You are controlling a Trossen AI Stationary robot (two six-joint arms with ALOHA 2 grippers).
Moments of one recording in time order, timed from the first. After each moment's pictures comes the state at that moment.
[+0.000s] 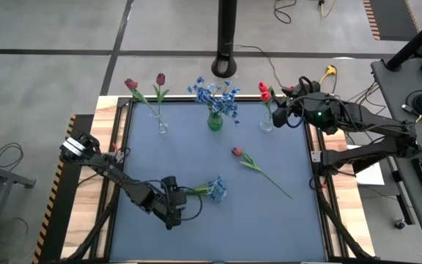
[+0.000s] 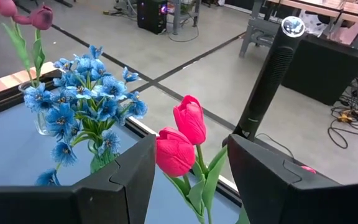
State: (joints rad) left arm -0.60 1.67 0.82 -0.31 -0.42 -0.68; right arm -0.15 0.99 1.22 -0.70 0.71 0.24
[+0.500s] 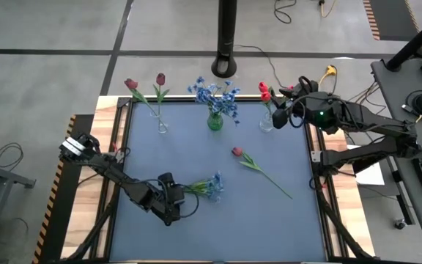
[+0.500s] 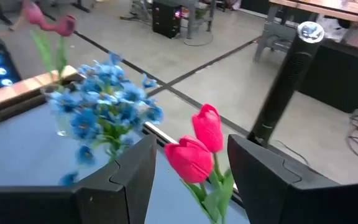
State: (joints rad) left arm -0.60 1.67 0.75 -0.28 -0.50 -0.73; right arm -0.15 0.99 1.23 -0.67 0.66 0.22
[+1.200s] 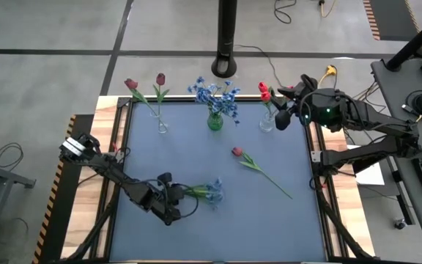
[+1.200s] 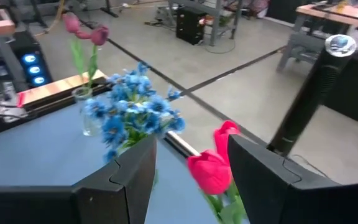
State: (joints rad) left arm -0.60 1.67 0.74 -0.28 -0.51 -0.77; right arm -0.15 0.99 1.28 -0.67 0.56 0.16
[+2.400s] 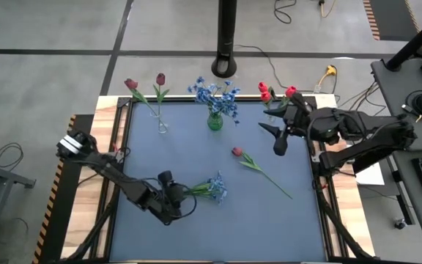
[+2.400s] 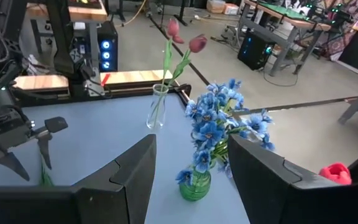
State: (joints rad) left arm -0.61 1.62 0.74 -0.25 -0.60 -0.72; right arm 0.13 1.03 1.28 -0.59 0.54 0.01
